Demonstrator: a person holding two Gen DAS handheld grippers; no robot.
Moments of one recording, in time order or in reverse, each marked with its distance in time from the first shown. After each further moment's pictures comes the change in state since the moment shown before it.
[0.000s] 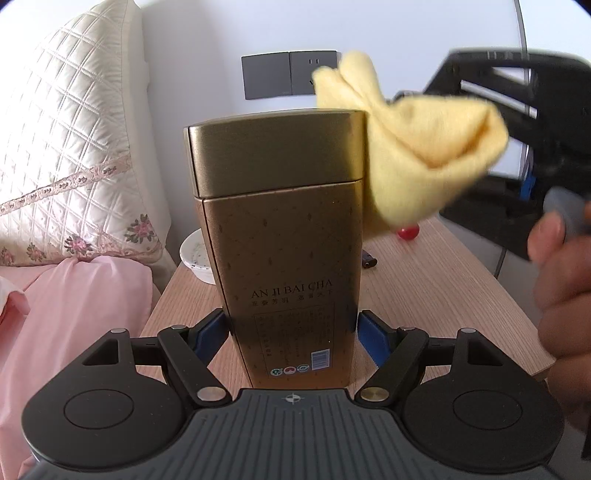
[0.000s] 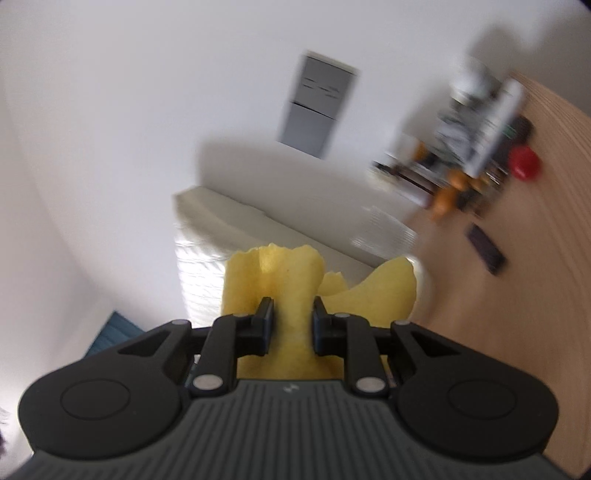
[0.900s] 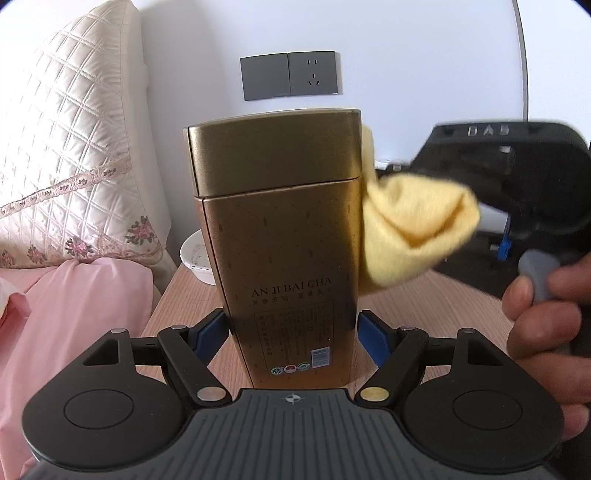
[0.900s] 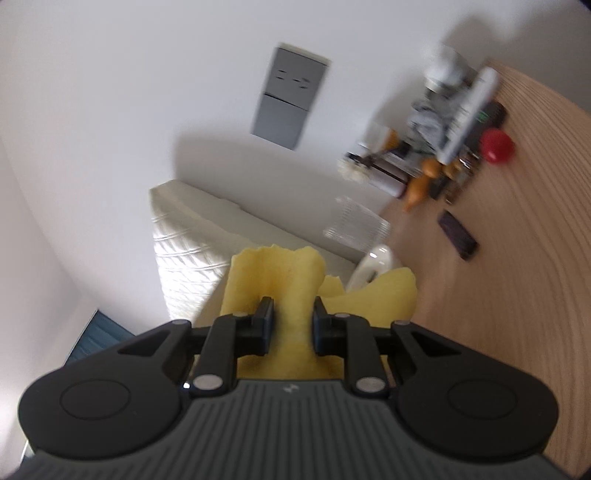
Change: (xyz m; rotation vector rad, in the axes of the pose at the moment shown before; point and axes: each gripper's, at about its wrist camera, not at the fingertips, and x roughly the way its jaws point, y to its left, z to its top) left arm 0.002 -0.005 0.003 0.000 0.000 0.014; right arm 0.003 -0.031 -0.015 0.036 0.014 -0.082
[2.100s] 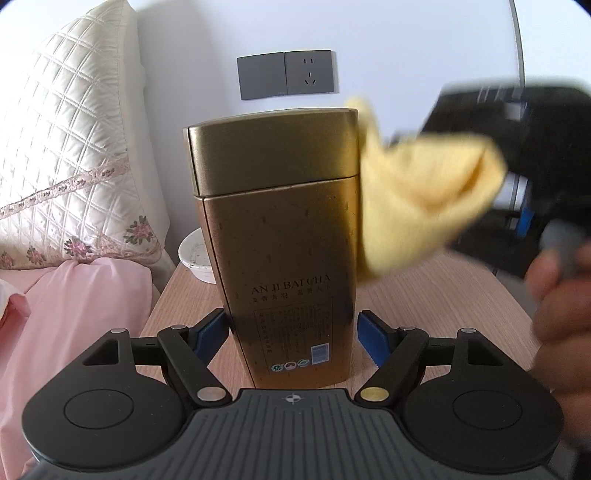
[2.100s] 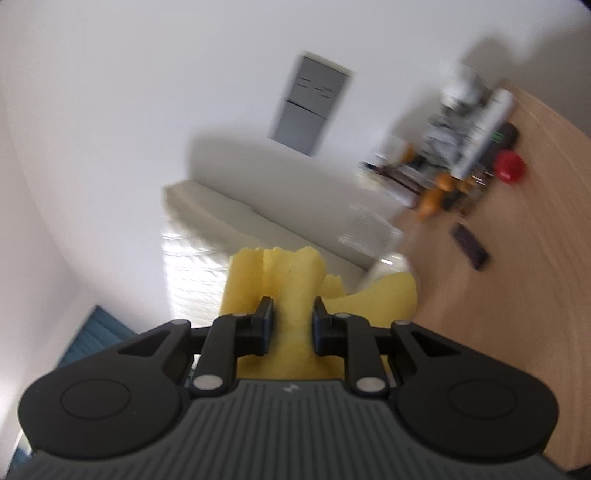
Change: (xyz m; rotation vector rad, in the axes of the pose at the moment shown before) left arm -0.001 -0.003 -0.005 0.002 0.002 -0.001; right arm -0.012 0.025 0.004 -0.048 0.003 -0.024
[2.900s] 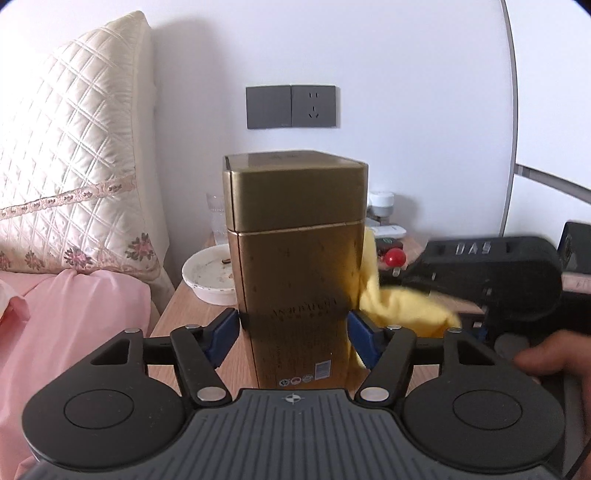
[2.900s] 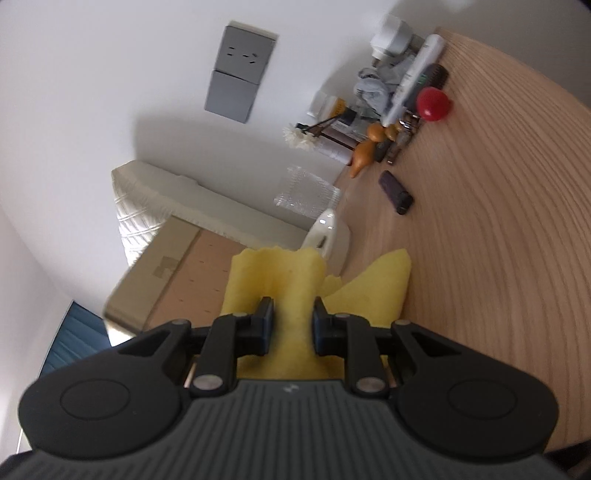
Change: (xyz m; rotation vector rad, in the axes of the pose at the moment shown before) left arm -0.025 0.015 0.001 -0.057 -0.099 -0.037; right arm 0.001 -0.045 -0.019 0.064 0.067 -0.057
